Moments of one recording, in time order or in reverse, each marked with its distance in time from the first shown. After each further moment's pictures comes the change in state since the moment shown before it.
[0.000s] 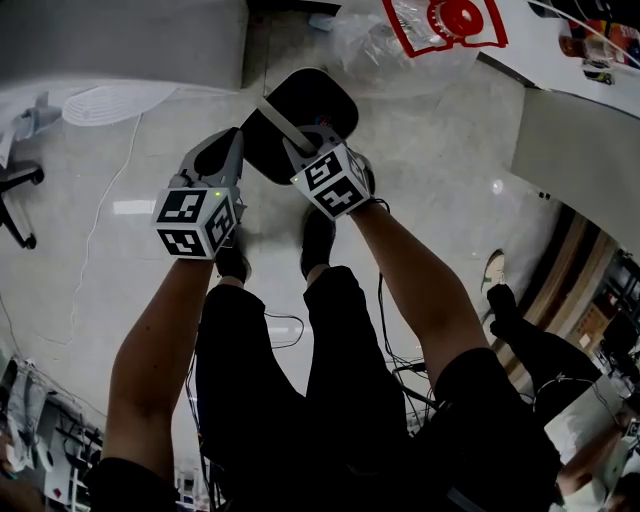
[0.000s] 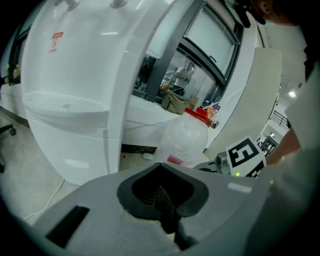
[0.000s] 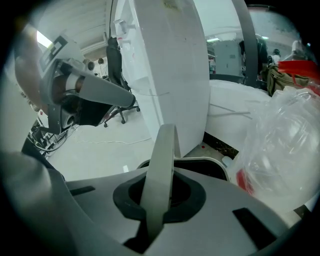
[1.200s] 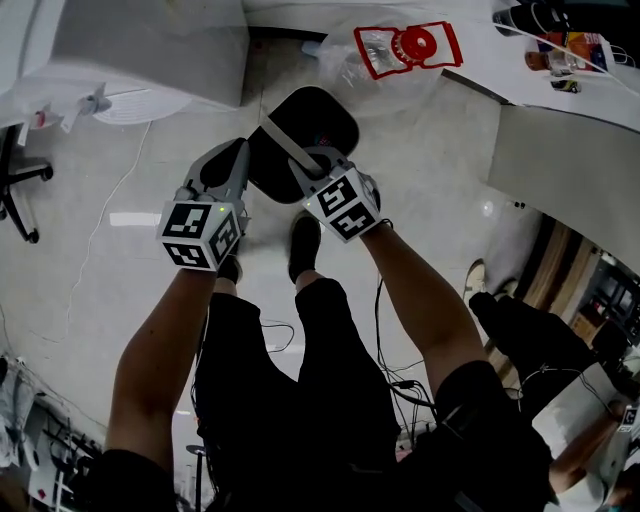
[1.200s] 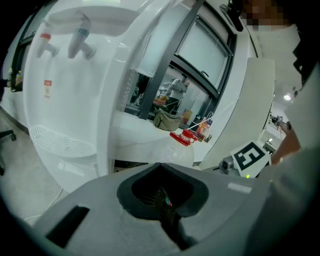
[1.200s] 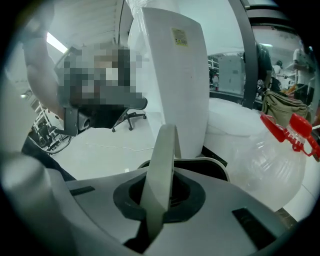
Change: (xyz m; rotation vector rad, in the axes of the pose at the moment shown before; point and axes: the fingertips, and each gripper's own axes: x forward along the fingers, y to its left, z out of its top) left arm -0.059 -0.060 0.075 0.004 -0.122 -0.024; right arm -0.107 0.017 0.049 -0.039 -0.052 0.029
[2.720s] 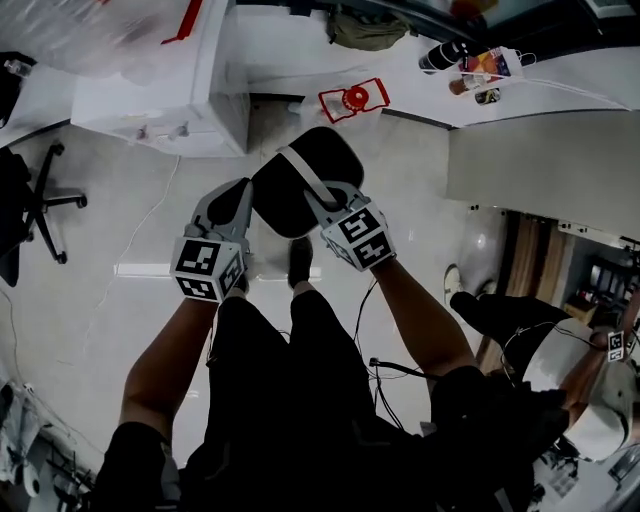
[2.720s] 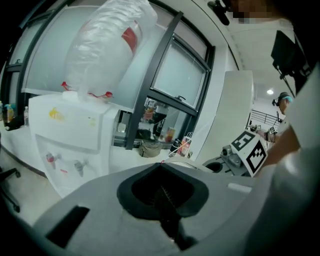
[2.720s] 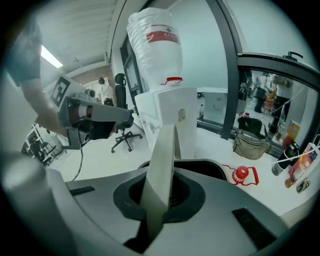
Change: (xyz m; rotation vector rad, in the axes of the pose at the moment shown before) left arm -0.192 -0.118 0.189 0.134 -0.103 -0.079; right arm -0.238 0.069 0.176 0.097 -0.104 -0.114
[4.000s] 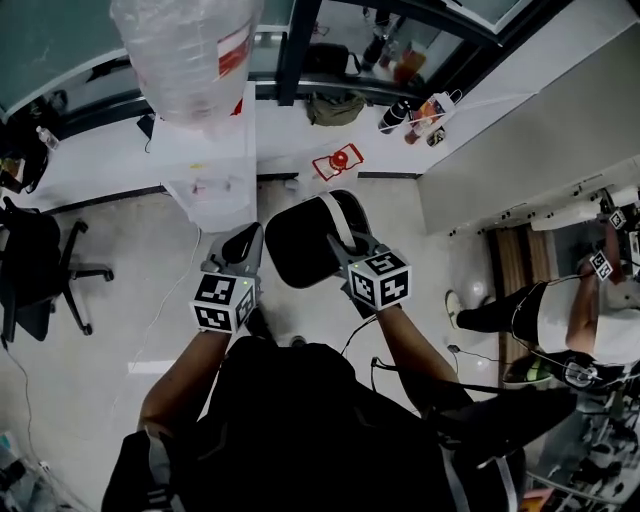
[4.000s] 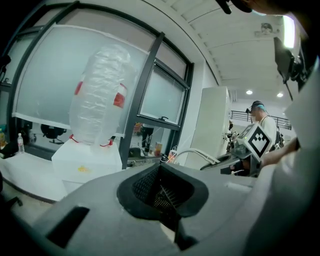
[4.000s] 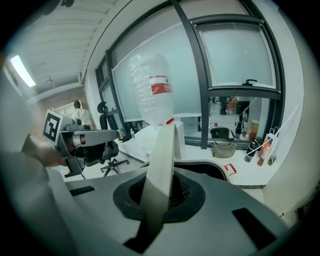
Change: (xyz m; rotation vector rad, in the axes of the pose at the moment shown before) left arm -0.189 -0.024 0.106 0.136 -0.118 -0.133; right arm -0.143 0.138 0.111 0.247 -0.186 -0.285
